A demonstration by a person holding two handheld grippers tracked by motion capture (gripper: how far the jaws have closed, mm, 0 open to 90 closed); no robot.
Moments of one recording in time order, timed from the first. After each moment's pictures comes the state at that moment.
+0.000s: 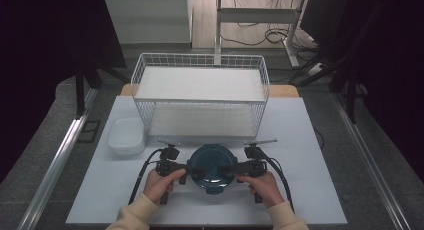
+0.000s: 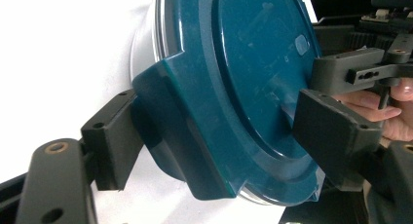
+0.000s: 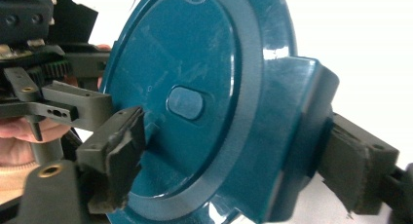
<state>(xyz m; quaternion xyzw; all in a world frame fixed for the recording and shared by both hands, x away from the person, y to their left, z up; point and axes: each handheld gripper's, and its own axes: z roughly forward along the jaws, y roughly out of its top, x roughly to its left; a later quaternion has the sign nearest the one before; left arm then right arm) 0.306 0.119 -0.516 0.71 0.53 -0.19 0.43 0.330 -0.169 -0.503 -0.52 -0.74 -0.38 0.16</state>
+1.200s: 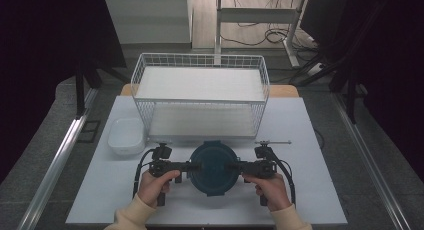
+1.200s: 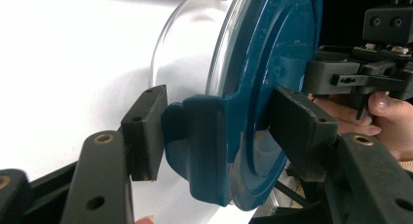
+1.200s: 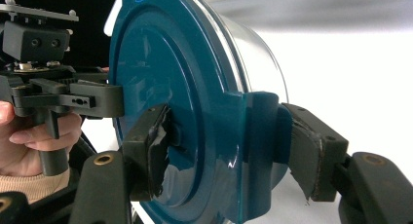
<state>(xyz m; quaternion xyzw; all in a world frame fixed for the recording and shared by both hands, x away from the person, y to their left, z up) 0.288 0.130 -0.489 0.67 0.54 -0.17 0.48 0.310 -0.186 -0.471 -0.52 -0.73 -0.44 0.12</state>
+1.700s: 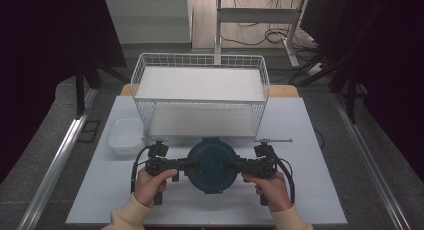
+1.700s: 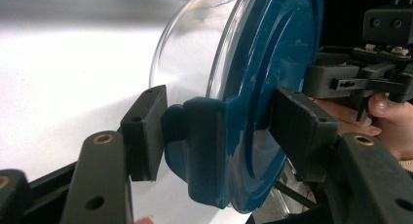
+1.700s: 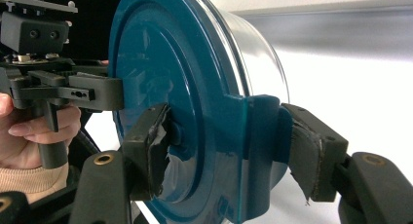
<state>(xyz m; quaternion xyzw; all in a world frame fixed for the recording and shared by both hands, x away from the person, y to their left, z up) 0.282 0.135 -0.470 0.68 0.52 -0.14 0.49 0.302 -0.180 -0.452 -0.49 -0.74 -0.46 0.09</state>
